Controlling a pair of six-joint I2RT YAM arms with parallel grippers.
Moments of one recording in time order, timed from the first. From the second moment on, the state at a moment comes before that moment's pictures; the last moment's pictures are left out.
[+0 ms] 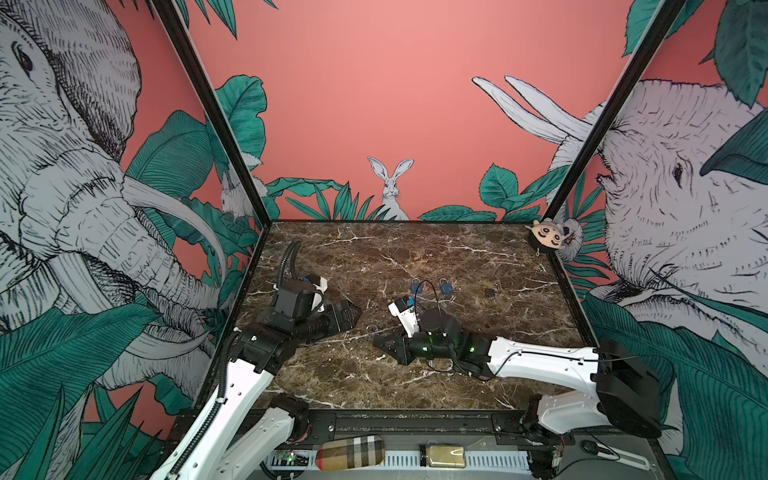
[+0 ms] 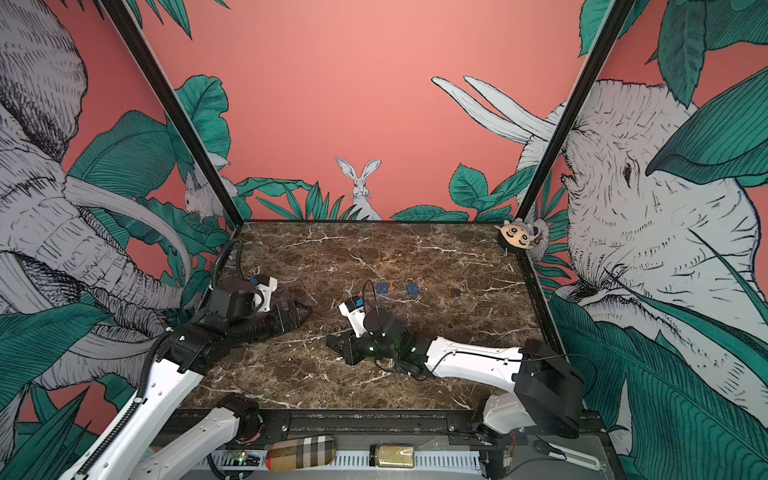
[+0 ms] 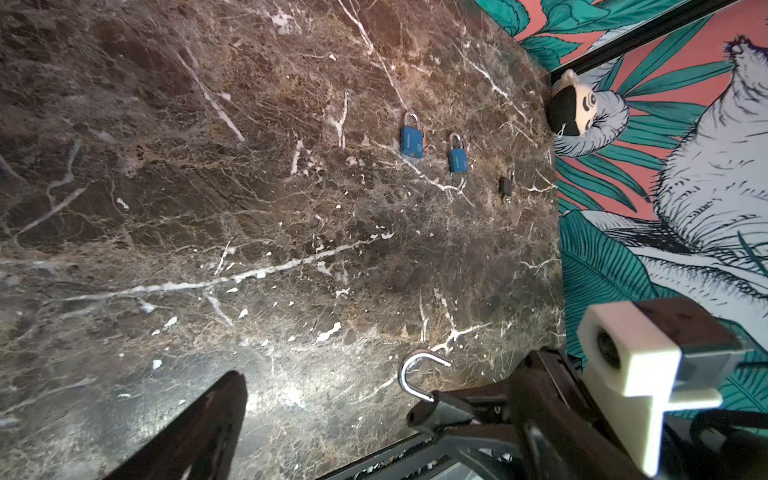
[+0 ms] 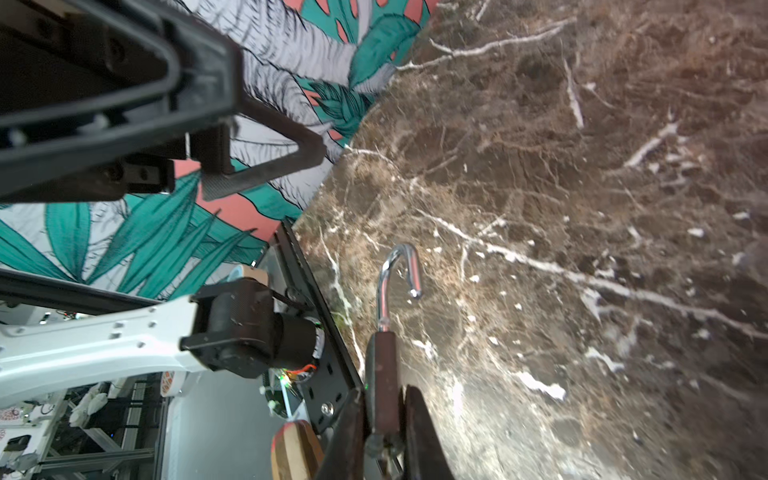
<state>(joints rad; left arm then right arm) -0.42 0.77 0.87 -0.87 0.28 -0.67 1.10 1.38 0.75 0.17 -0.26 0.66</state>
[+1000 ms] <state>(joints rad) -0.42 0.99 0.80 -0.74 0.44 -0.62 1.09 1.39 0.86 0.04 -0.30 0.59</state>
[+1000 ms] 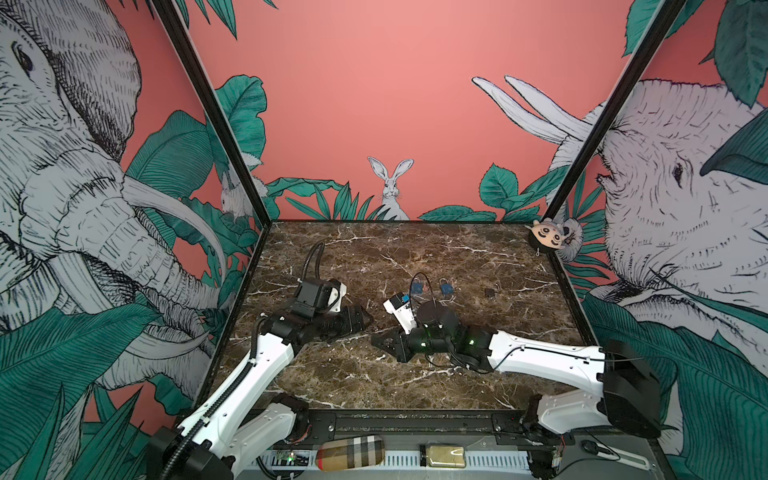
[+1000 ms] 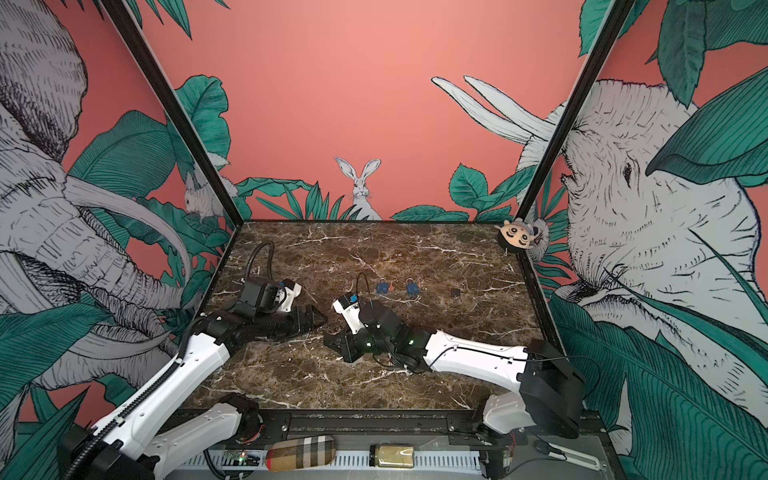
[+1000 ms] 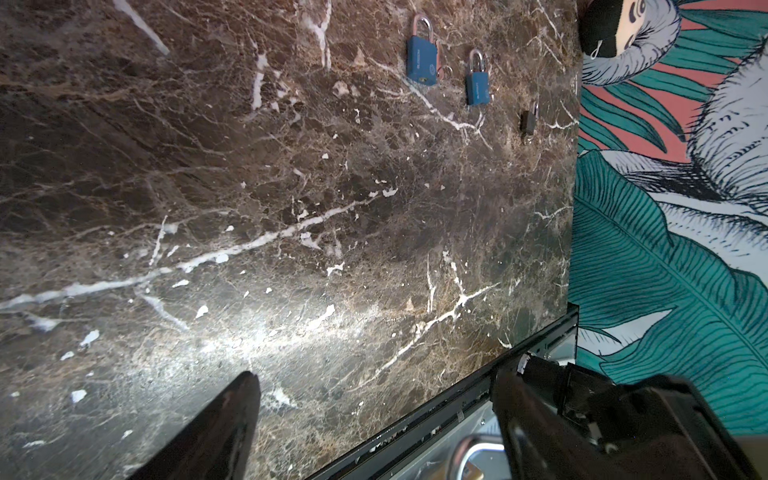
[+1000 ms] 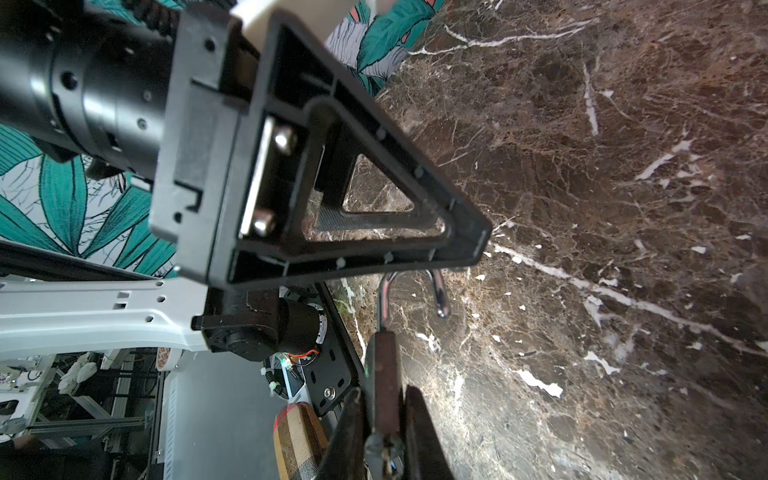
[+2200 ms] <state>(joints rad) -0.41 1.01 0.73 -0.48 0.57 -0.53 0.93 1.25 0.71 0.22 -0.34 0.76</state>
